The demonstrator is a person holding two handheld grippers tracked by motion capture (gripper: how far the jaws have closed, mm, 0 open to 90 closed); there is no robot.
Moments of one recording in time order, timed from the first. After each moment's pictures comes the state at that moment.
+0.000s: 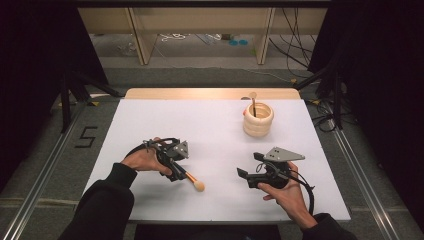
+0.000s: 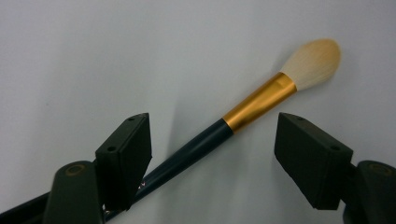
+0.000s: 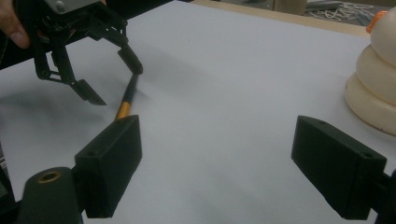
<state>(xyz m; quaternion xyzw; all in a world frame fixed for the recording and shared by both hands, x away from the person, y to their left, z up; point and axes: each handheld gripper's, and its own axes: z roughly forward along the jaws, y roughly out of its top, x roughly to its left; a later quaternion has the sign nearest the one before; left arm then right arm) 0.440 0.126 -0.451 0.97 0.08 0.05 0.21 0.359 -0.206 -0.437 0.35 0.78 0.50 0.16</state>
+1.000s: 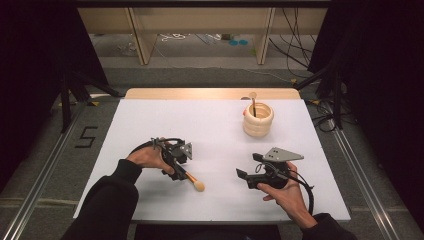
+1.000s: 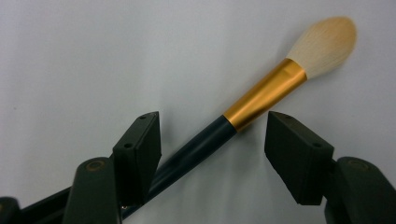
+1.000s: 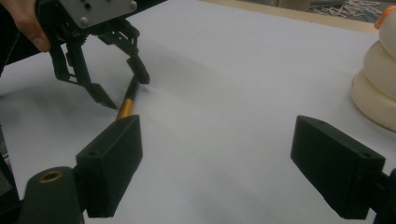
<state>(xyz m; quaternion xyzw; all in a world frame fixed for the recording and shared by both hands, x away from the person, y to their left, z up) 0.449 0.116 -0.460 0.98 0.07 0.02 0.17 0.358 -0.205 -0.437 0.35 0.78 0.49 0.15</state>
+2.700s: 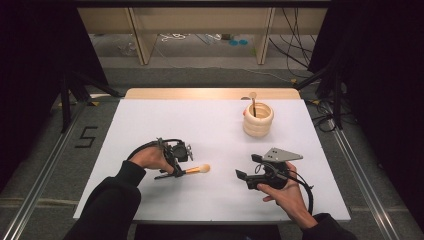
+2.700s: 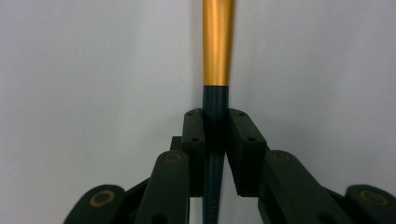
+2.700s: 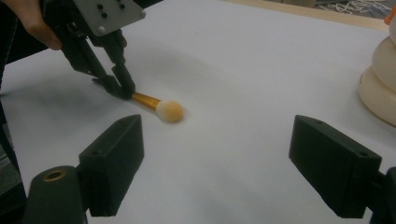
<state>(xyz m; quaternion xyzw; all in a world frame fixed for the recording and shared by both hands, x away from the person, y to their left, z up) 0.446 0.110 -0.458 0.99 0.12 0.01 0.08 0.358 -0.205 -0.438 0.34 0.79 0.49 0.14</state>
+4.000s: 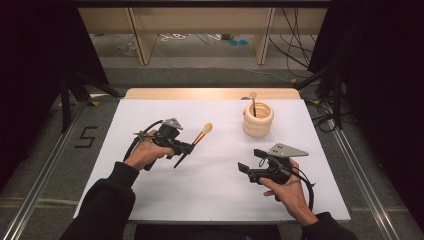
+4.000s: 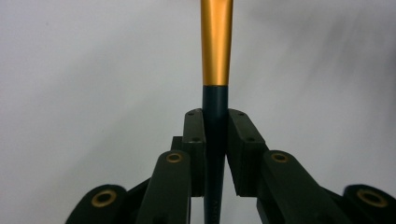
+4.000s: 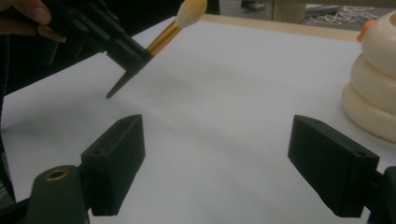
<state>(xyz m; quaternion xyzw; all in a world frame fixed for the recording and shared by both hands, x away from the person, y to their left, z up) 0.458 0.135 -0.419 0.86 0.32 0.03 0.40 0.367 -0.211 -0.432 0.37 0.76 0.52 0.14</state>
